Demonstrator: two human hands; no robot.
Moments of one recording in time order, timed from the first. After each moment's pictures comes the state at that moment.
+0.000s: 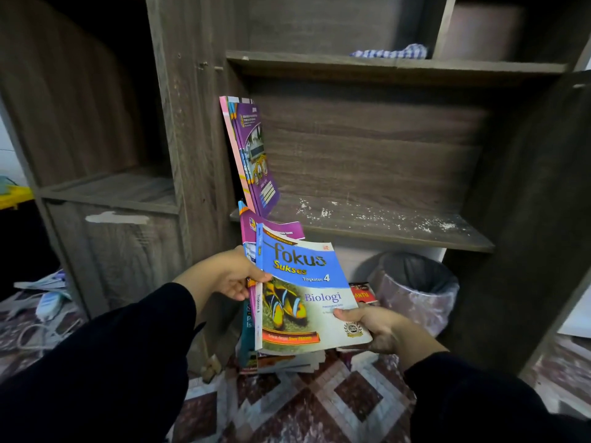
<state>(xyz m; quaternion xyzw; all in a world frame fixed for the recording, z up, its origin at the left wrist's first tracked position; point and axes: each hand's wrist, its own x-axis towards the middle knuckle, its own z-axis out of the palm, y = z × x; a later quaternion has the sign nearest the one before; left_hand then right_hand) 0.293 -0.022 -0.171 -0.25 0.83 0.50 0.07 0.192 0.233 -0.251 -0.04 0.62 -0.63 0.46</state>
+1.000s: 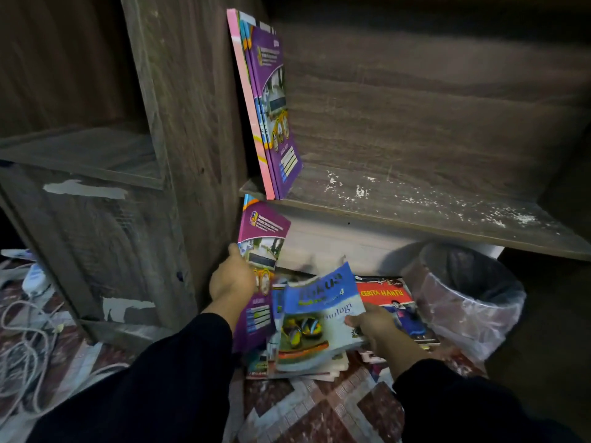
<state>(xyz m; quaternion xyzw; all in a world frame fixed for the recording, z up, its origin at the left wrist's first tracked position) 0.211 -0.084 -0.288 -0.44 0.85 0.28 -0.12 0.100 0.142 -0.355 0.03 0.80 -0.54 0.26</state>
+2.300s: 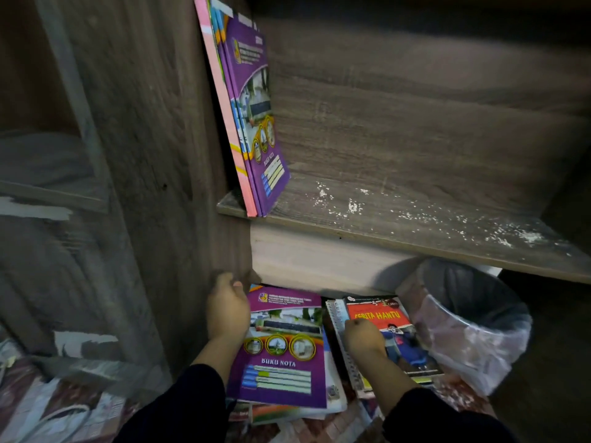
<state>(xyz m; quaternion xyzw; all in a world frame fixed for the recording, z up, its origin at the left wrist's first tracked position) 0.169 -0.075 -0.332 -0.43 0.76 0.41 -0.27 0.066 0.119 -0.358 -0.01 0.95 -0.27 0.15</state>
